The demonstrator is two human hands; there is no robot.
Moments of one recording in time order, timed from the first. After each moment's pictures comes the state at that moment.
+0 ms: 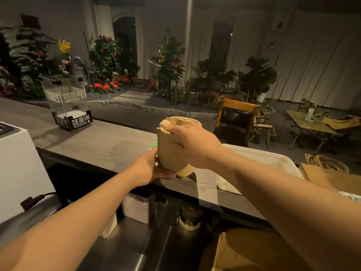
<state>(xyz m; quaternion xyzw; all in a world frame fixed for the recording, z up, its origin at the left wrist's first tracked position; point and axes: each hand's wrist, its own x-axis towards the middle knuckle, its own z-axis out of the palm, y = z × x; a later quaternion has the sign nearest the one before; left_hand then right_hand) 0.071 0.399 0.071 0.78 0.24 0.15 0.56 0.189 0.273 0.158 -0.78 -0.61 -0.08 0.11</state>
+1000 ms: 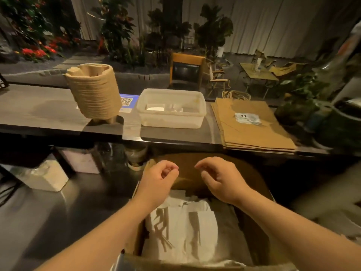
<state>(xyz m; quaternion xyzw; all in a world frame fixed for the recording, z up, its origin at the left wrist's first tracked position) 0.066 0.100 -0.014 0.82 0.24 0.14 0.50 0.181 -0.074 0.025 -0.88 -0.41 0.07 0.25</state>
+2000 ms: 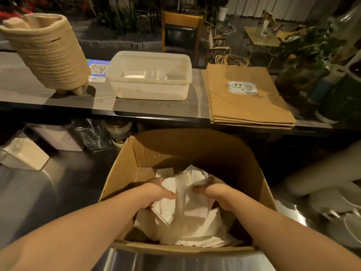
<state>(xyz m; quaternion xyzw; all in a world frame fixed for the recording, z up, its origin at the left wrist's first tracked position) 0.113 0.072 -0.125 0.74 0.37 -0.27 0.49 0.212 -0.113 -0.117 -0.83 0.04 0.42 0.36</state>
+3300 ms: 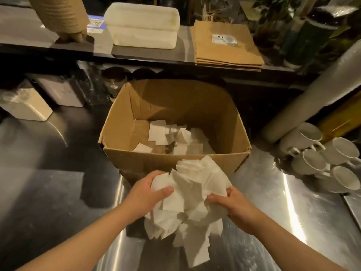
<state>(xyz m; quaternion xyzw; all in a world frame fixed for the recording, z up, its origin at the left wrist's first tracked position) -0.099 -0.055 -0.119 0.75 0.28 -0.10 0.60 0.015 -0.307 -0.092 -0.69 -0.03 0.45 0.57</state>
